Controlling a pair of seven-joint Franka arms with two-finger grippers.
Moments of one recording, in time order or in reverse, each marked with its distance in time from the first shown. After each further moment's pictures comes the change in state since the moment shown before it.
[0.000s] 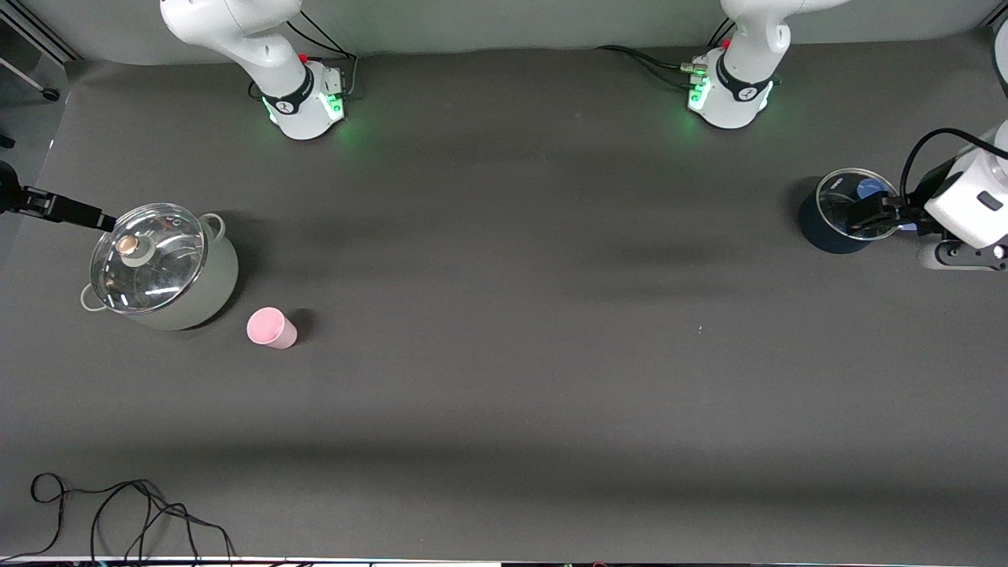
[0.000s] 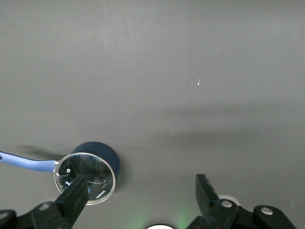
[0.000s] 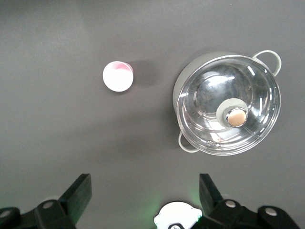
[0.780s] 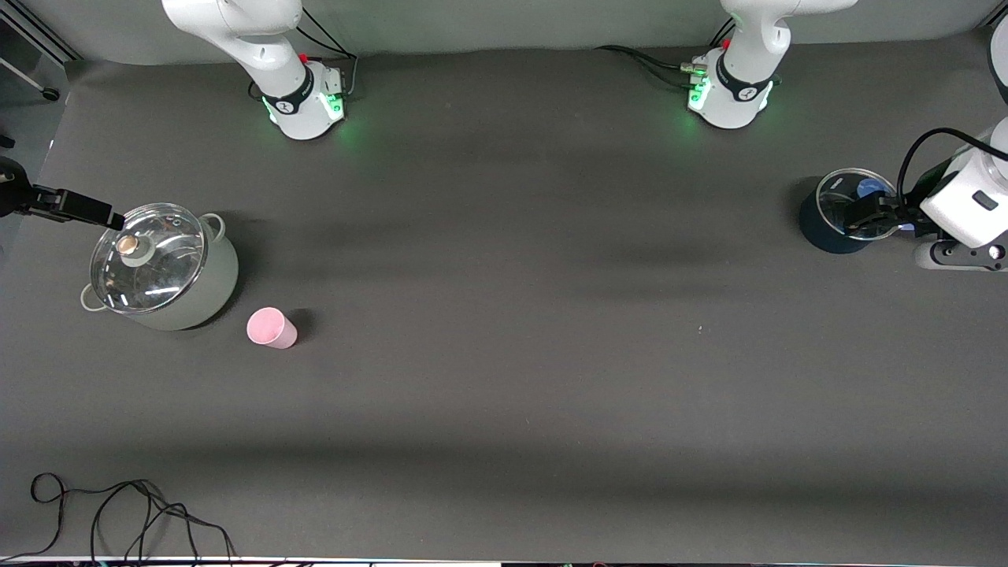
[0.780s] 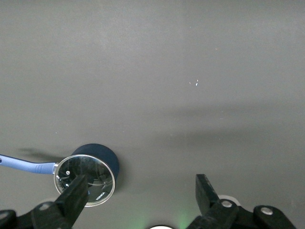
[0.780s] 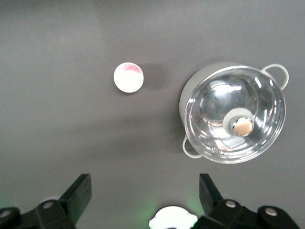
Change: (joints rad) left arm -0.140 0.000 0.131 0.001 -0.001 0.005 0.003; right arm -0.286 -0.004 0.321 0.016 -0.010 0.017 -0.055
